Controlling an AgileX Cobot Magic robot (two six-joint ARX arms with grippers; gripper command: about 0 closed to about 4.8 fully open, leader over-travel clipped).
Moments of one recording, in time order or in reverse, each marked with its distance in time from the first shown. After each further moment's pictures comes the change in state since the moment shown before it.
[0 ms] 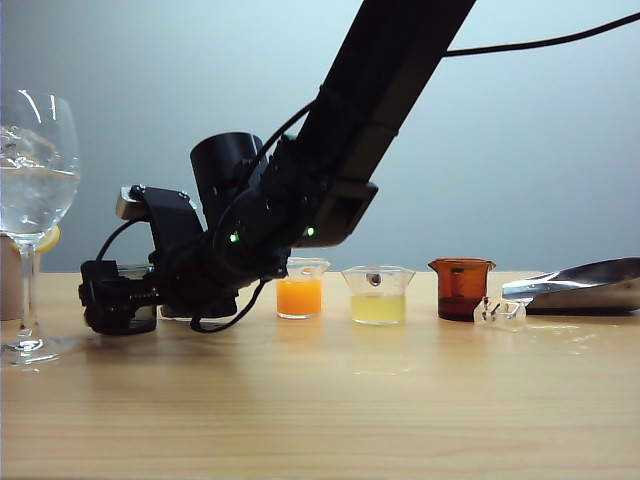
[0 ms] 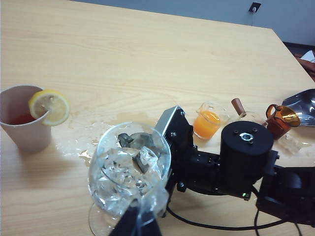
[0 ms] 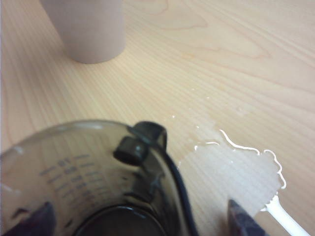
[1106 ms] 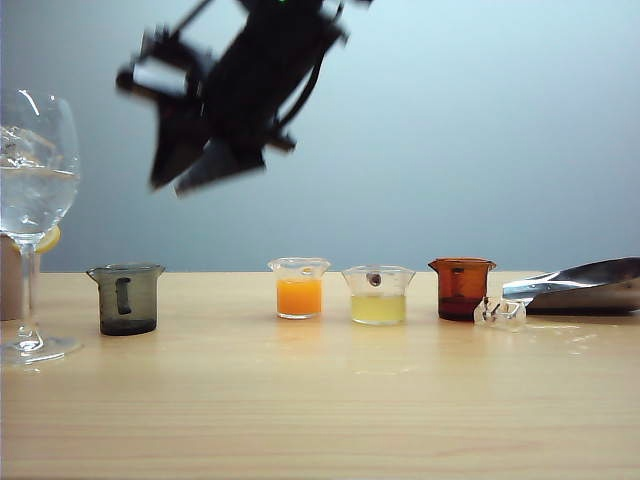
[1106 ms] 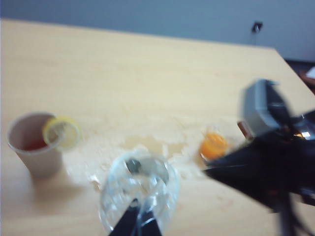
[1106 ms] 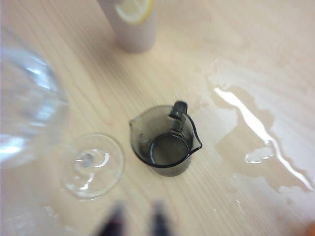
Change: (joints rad) left arm 0.000 -0.001 0.000 0.084 -0.032 0.000; right arm 0.001 -0.475 0.000 -0.744 -0.025 0.000
